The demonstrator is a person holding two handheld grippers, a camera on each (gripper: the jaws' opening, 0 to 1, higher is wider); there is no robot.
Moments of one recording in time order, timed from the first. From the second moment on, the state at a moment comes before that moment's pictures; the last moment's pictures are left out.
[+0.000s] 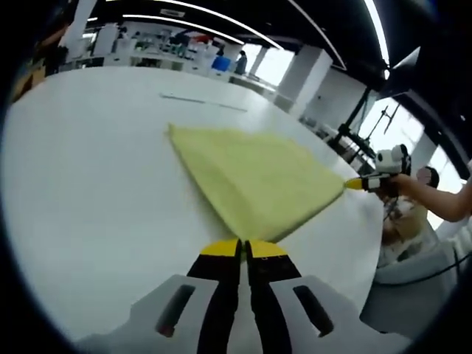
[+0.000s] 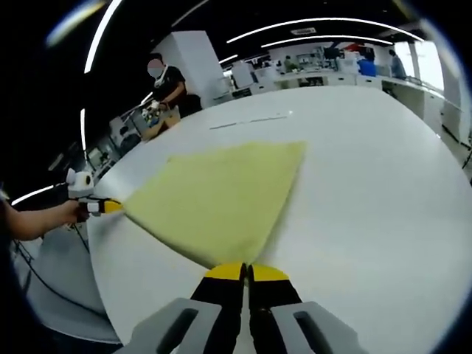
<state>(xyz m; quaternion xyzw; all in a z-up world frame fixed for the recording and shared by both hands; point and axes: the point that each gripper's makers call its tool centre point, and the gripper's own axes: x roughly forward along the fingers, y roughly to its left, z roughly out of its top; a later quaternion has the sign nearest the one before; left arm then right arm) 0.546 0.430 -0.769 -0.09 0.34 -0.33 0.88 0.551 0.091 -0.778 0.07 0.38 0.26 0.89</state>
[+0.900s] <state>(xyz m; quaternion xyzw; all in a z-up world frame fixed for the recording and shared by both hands) 0.518 0.431 -0.768 -0.05 0.35 -0.34 0.87 0.521 0.091 -0.776 0.05 0.38 0.28 0.88</state>
